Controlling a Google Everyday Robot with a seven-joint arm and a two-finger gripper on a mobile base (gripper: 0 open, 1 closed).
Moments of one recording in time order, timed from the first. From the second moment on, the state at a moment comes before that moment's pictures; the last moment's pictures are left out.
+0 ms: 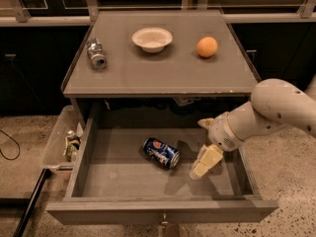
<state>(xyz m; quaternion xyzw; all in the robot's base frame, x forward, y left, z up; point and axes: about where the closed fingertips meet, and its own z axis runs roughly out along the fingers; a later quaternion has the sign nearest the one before) 0.492 -0.130 0.706 -0.54 0.77 0.21 0.25</state>
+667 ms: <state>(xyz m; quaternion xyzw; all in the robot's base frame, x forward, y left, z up) 0.498 -0.123 0.691 -0.54 0.77 0.23 0.25</state>
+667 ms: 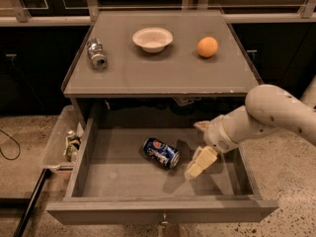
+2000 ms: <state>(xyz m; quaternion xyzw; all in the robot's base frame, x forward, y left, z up) 0.531 -0.084 0.629 -0.53 0.77 0.18 0.30</state>
